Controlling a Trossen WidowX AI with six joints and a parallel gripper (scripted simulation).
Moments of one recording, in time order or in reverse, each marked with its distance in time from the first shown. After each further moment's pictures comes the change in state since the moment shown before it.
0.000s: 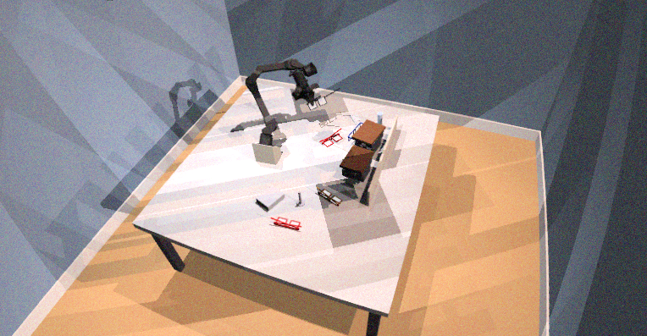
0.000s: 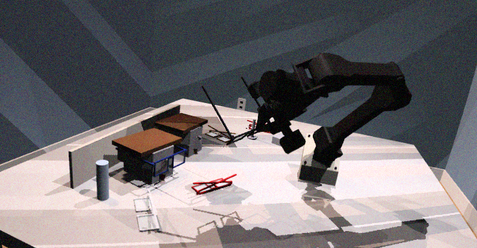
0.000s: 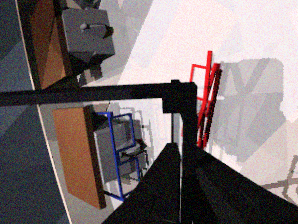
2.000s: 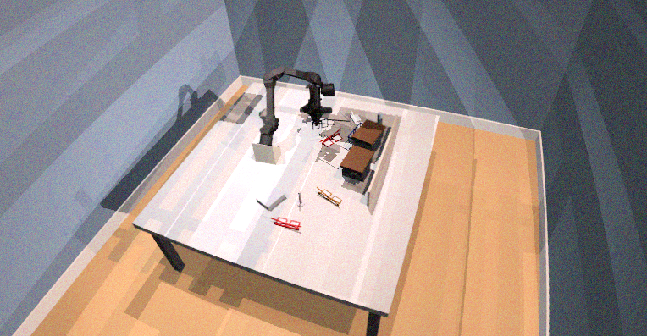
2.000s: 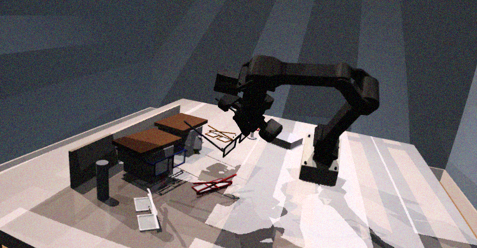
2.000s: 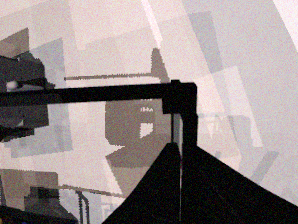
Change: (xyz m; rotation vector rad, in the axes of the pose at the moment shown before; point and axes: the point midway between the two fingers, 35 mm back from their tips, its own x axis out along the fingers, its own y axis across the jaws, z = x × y) arm 0.110 0.037 0.046 -0.226 -0.208 -0.375
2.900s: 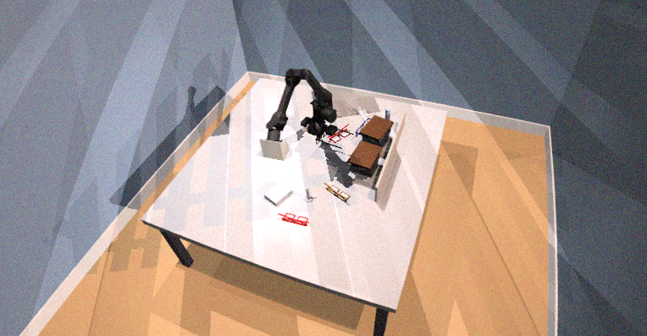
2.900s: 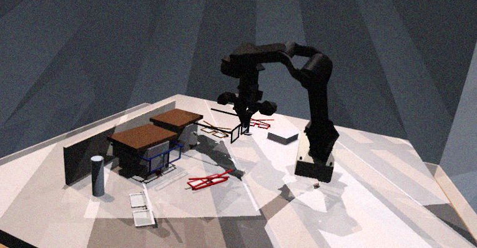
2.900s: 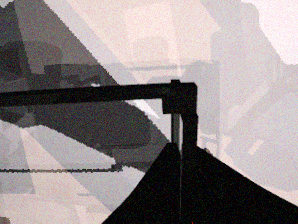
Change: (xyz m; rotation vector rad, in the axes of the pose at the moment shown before) arm 0.084 0.042 0.089 -0.176 0.336 -0.294
